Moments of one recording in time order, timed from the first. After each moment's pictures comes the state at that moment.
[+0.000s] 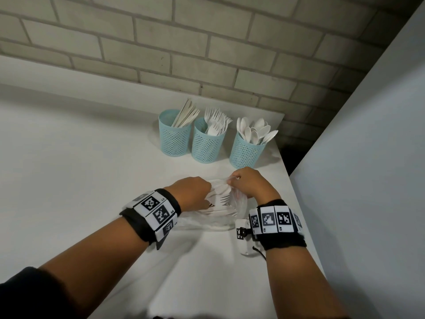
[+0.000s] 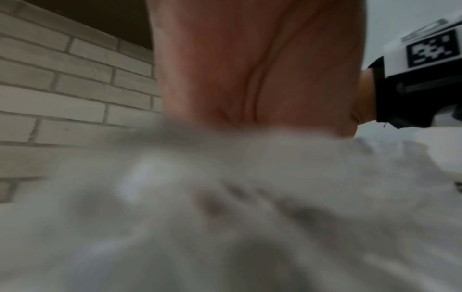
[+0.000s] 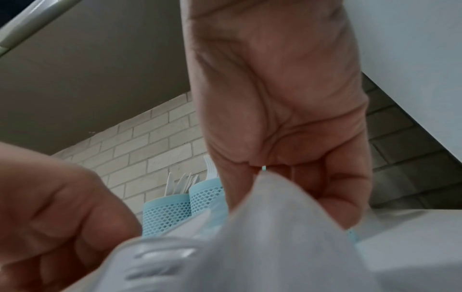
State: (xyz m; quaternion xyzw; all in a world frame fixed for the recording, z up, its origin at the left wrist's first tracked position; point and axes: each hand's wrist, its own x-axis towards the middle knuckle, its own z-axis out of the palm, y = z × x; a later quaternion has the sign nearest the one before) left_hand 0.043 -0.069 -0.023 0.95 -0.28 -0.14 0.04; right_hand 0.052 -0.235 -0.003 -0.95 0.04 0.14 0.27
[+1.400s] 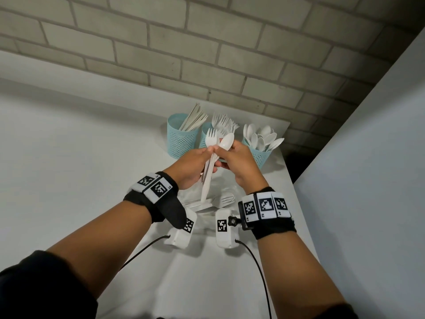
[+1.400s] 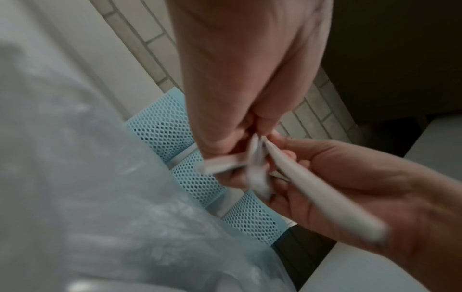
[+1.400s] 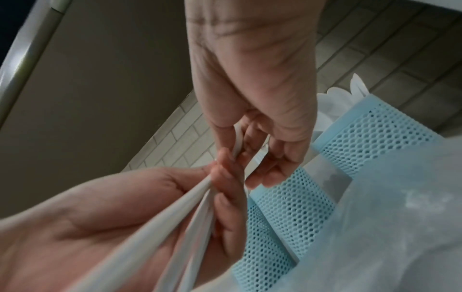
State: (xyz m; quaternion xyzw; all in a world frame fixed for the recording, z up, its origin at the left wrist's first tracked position) left_hand 0.070 -0.059 0.005 0.63 -0.05 -0.18 0.75; right_hand 0.076 -0.182 0.022 -0.76 0.01 0.01 0.65
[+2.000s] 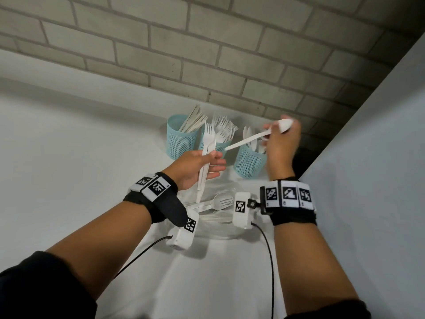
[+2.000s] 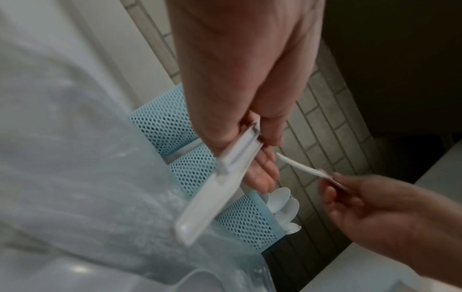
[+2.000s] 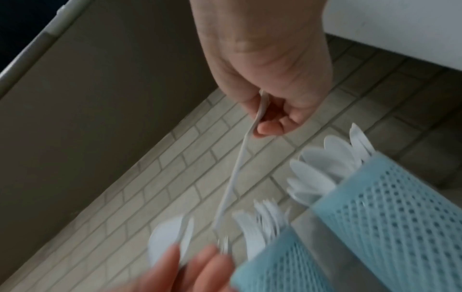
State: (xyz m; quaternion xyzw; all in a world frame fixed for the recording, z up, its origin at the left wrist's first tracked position) left_hand 0.075 -0.058 0.003 0.55 -0.02 -0.21 0.81; right_hand 0.101 -0.232 0.056 -0.69 0.11 -0.34 0.63
